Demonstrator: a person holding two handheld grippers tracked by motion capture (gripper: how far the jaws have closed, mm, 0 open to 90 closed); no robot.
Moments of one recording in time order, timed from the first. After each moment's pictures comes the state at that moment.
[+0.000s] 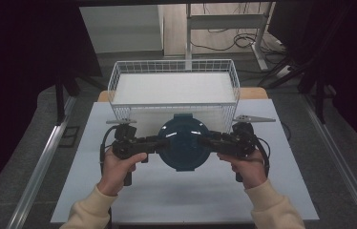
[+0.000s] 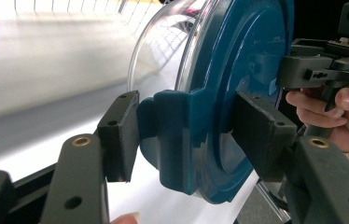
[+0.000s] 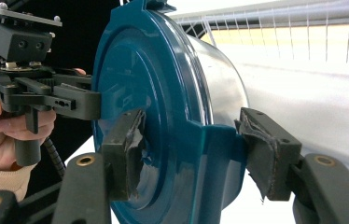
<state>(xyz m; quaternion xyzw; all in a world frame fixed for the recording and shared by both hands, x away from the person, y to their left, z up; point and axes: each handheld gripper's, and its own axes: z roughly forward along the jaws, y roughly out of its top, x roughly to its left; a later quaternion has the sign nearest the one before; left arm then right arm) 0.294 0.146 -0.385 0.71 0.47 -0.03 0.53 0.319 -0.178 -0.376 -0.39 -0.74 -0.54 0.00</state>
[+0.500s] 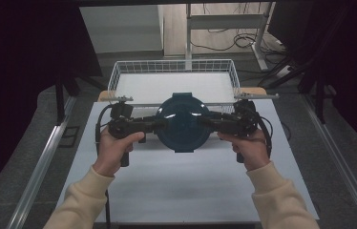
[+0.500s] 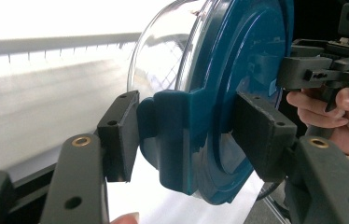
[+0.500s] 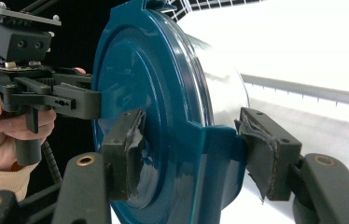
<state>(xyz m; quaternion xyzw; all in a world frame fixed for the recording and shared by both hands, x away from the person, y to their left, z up) 0.318 0.152 -0.342 0.70 0.46 -0.02 0.54 0.345 -0.171 -0.329 -0.38 -0.74 -0.55 -0.01</state>
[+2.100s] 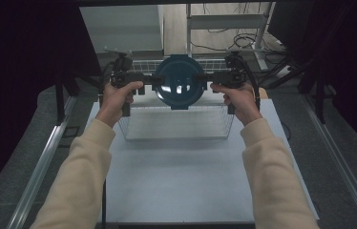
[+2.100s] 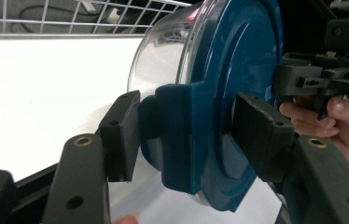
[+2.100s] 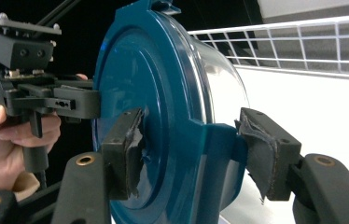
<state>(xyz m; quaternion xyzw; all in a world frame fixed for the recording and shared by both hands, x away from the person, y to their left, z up) 0.444 0.174 -0.308 0.68 0.49 -0.05 0.54 0.471 -0.153 -0.298 -0.42 -0.73 -0.55 0.03</state>
